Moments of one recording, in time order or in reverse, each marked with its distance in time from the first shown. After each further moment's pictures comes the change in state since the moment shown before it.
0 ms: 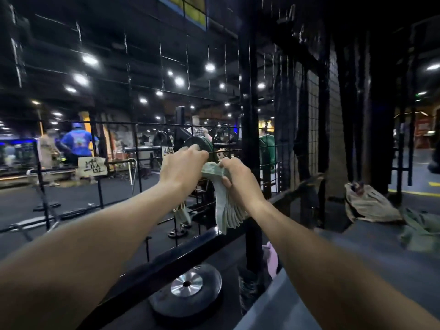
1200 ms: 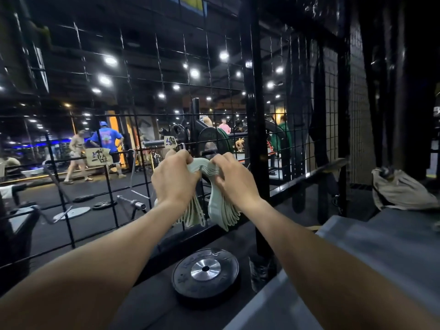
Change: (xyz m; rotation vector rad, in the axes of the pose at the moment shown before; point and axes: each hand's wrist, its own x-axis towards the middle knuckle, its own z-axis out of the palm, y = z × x) left_hand -0.044 0.017 0.005 -0.329 0.158 -0.473; right_hand -0.023 -0.006 0.011 -0.040 0.006 -0.108
